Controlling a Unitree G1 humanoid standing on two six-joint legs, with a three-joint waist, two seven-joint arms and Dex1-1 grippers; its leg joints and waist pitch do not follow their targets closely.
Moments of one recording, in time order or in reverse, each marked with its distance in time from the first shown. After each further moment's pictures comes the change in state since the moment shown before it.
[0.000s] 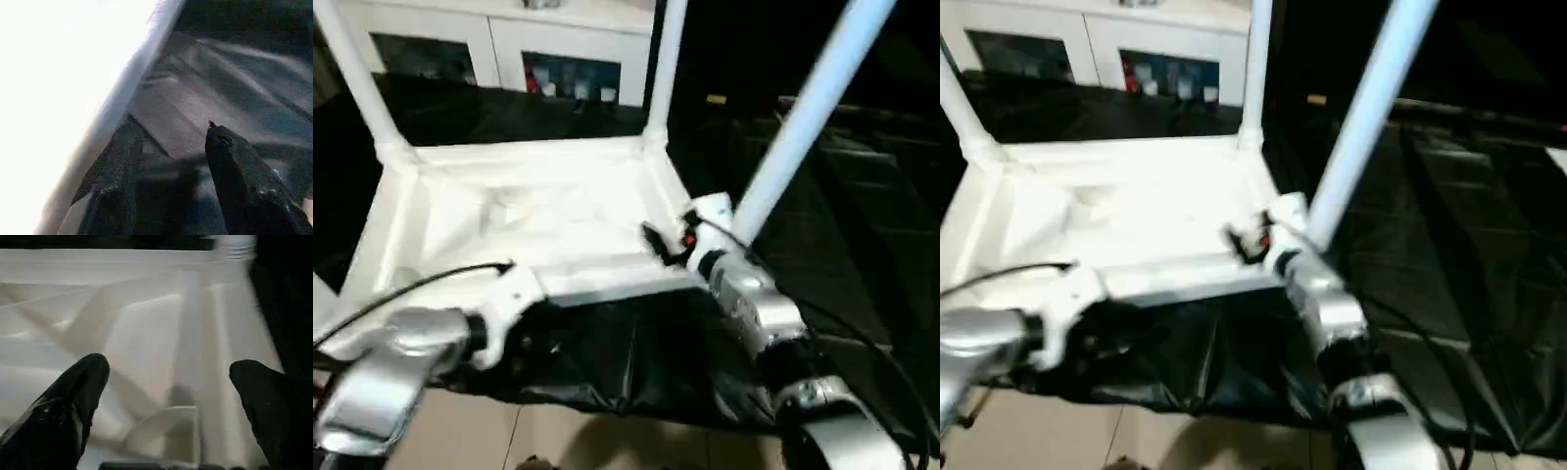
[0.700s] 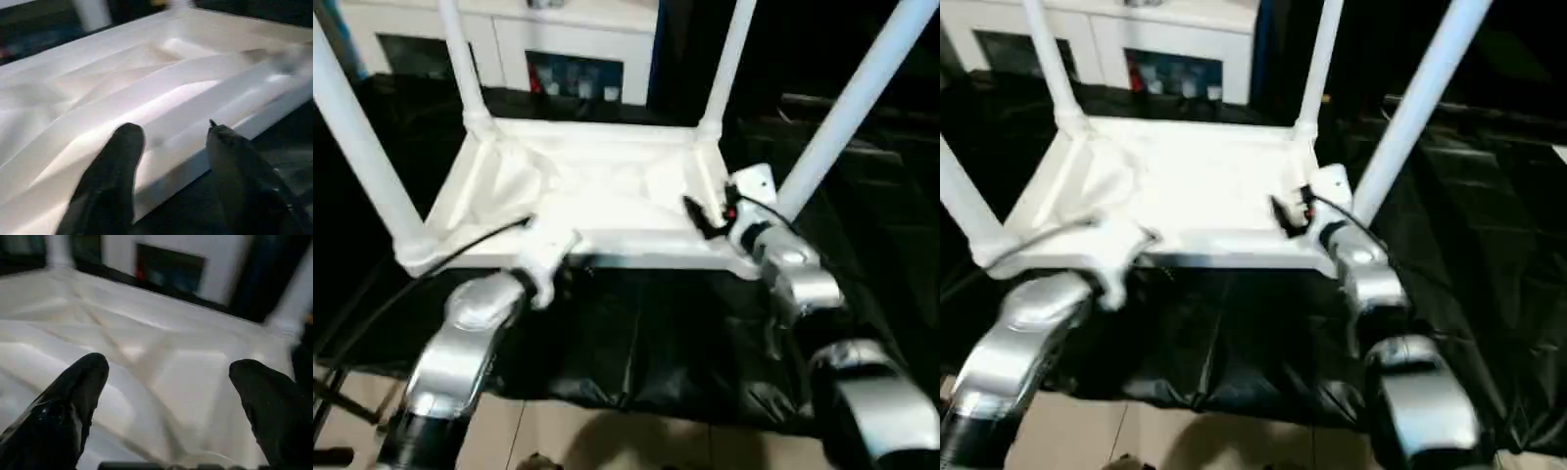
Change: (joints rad) left arm 0.016 -0.310 0.151 0.107 0.079 -0.352 0.541; right arm -0.002 -0.092 0.018 -0.013 -0.024 -0.219 0.177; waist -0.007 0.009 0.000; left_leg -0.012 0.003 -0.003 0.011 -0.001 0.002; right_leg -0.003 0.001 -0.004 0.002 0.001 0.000
